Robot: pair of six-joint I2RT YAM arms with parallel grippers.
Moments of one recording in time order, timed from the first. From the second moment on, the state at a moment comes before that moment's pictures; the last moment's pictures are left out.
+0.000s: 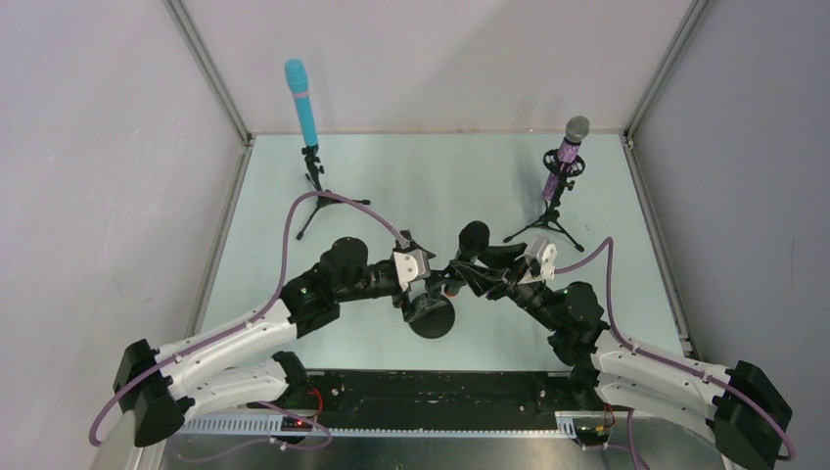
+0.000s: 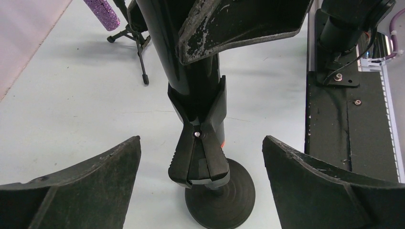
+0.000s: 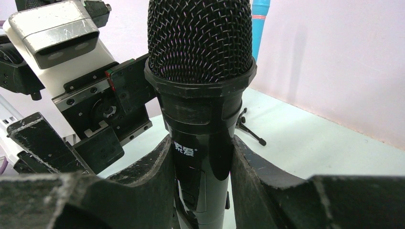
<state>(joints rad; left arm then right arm) -0.91 0.97 0.69 0.04 0.39 0.27 0.90 0.79 0.29 0.92 -0.07 0.11</state>
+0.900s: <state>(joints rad) -0.91 0.87 0.67 0.07 0.22 0.27 0.91 0.79 0.29 0.91 -0.07 0.13</state>
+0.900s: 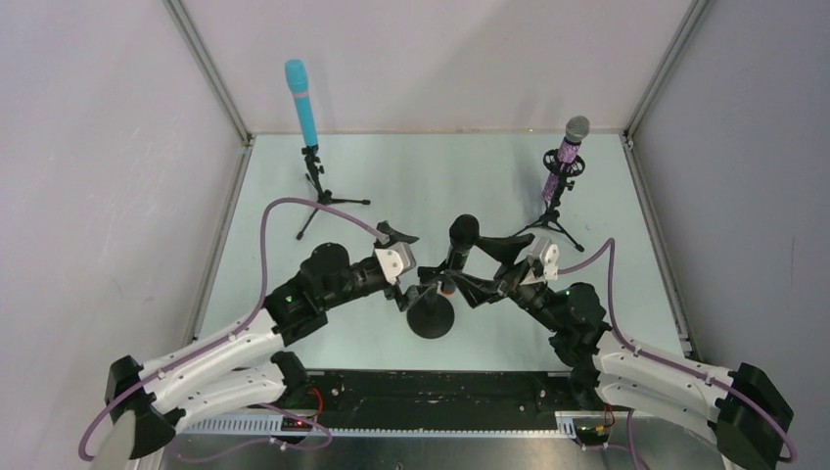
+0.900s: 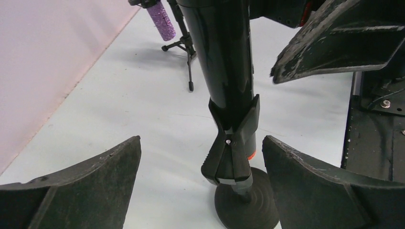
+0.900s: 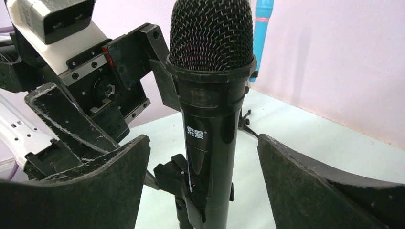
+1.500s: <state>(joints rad) -0.80 0.65 0.40 0.24 0.26 0.15 0.91 0.61 0.21 0.84 -0.04 0.12</state>
